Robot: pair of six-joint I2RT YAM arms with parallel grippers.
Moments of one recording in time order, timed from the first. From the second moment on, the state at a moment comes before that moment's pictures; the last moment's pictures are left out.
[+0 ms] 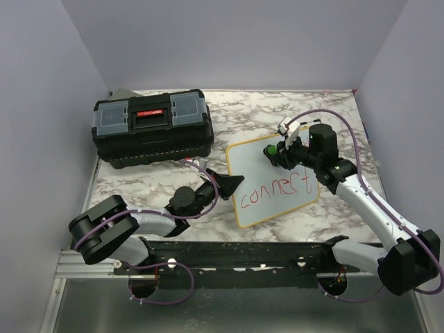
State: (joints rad) left arm -0.94 1.39 0.30 1.26 -0.10 -0.72; right arm 0.37 1.13 0.90 -0.25 -0.43 -0.30
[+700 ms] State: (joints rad) left arm -0.94 1.39 0.30 1.22 -0.13 -0.77; right arm 0.36 1.12 0.79 -0.07 -0.28 -0.25
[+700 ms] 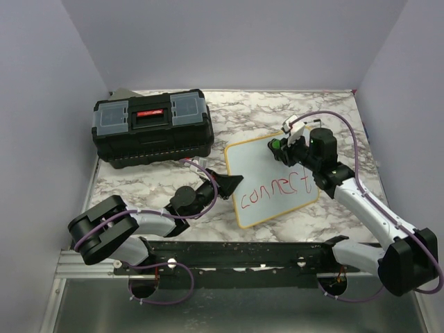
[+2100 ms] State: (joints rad) left arm -0.93 1.36 0.31 1.19 -0.13 -0.76; right arm 0.33 1.10 0.76 -0.27 -0.58 -0.45
